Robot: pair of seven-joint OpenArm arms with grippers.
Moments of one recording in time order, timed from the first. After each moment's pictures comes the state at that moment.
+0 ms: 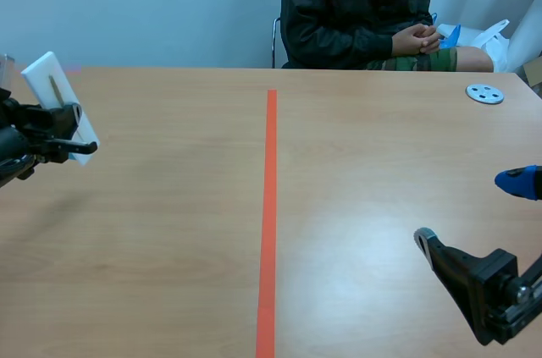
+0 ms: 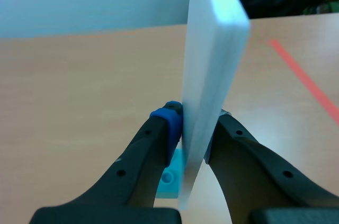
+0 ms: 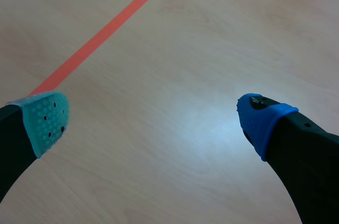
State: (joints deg) left arm -2.4 -27.0 2.9 67.3 -23.3 -14.5 -11.6; right arm -45.8 30.8 12.9 115.1 14.7 24.2 0.3
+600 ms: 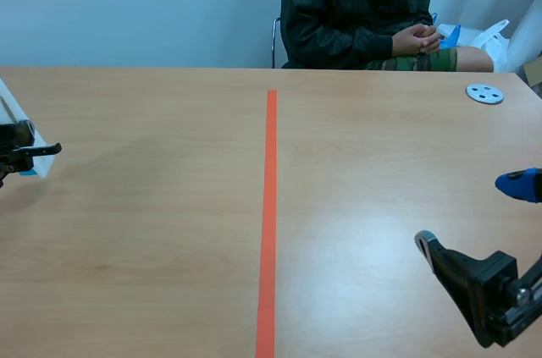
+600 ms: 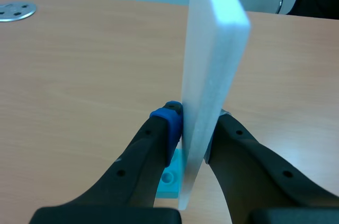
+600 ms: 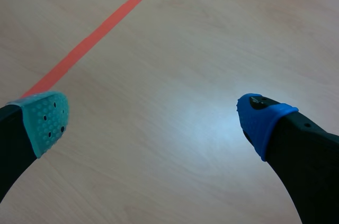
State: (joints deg) left arm -16.9 -26.9 3.1 37.2 -24.5 -13.5 -22.5; right arm -45.8 30.8 12.9 115.1 14.7 24.2 -0.6
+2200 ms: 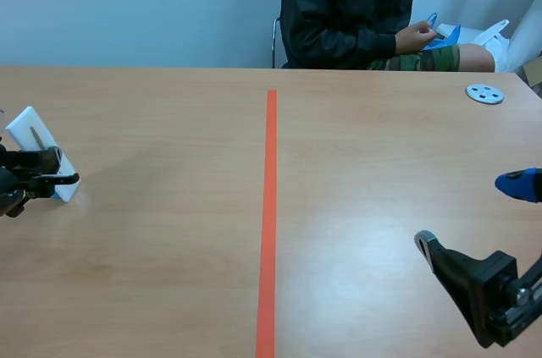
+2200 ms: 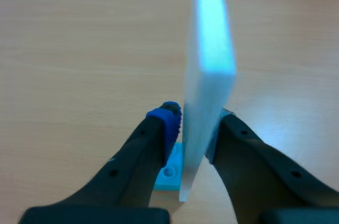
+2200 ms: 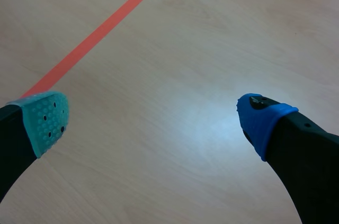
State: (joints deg) left arm -15.8 -26.8 7.9 35.5 -23.5 -18.0 -23.0; right arm -45.8 30.8 12.9 115.1 14.7 24.2 -0.6
